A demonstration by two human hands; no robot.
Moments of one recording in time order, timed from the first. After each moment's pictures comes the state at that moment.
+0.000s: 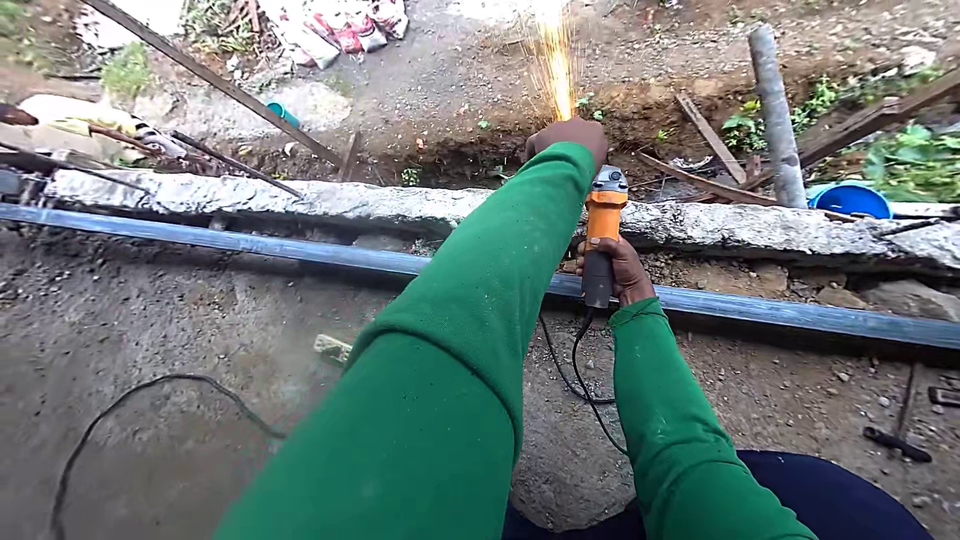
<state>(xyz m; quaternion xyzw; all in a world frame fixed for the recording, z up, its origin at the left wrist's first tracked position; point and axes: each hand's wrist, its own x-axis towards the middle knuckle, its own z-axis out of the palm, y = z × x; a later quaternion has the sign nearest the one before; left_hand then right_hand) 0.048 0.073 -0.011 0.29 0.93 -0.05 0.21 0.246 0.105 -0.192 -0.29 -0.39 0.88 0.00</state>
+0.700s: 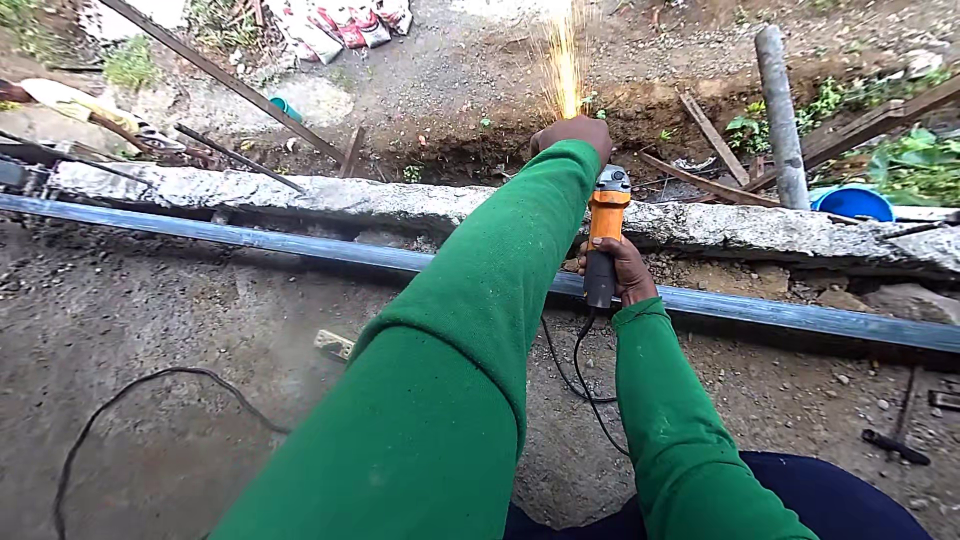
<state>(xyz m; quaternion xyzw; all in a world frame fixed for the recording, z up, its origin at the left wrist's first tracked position) 0.048 0.074 -0.009 0.29 0.93 -0.05 0.22 0.245 0.106 -0.191 -0.29 -0.39 0.87 -0.01</state>
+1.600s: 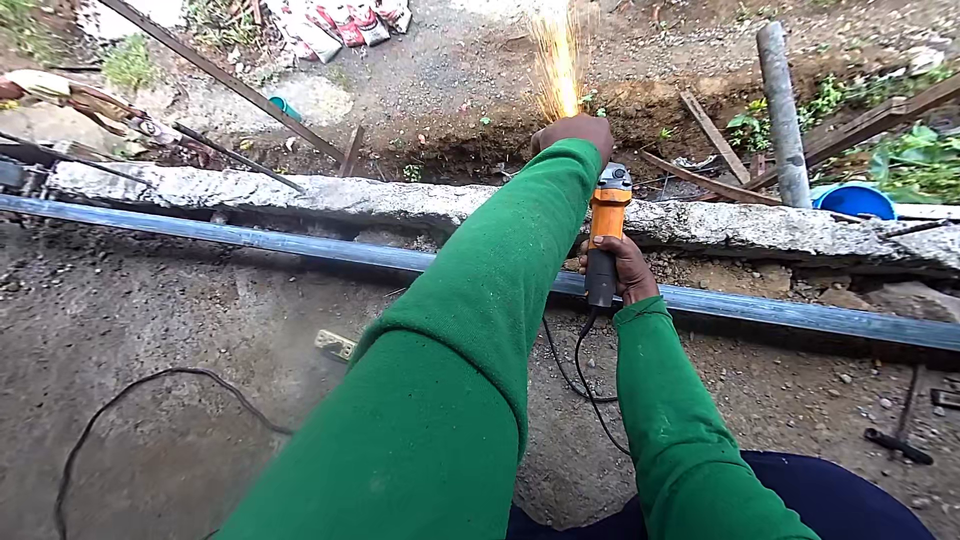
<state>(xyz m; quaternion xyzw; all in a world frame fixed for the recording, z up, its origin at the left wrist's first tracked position) 0.049 0.073 -0.008 0.29 0.93 -0.05 0.22 0.245 0.104 -0.187 -0.29 -0.39 0.87 0.00</state>
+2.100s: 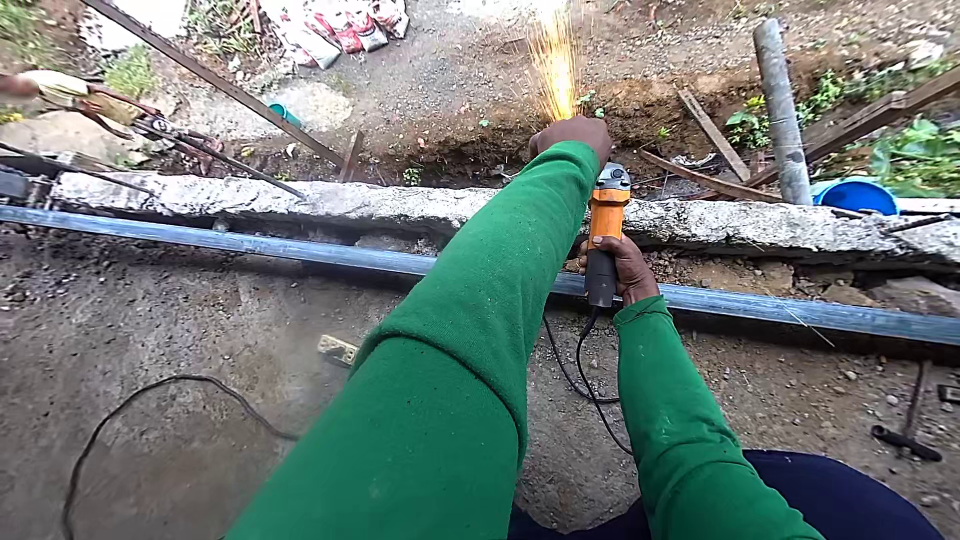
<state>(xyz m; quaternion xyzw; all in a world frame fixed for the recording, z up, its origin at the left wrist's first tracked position) 0.048 0.074 -0.011 0.29 0.93 -0.06 0.22 0.245 0.104 -0.190 -0.29 -0.39 0.87 0.00</state>
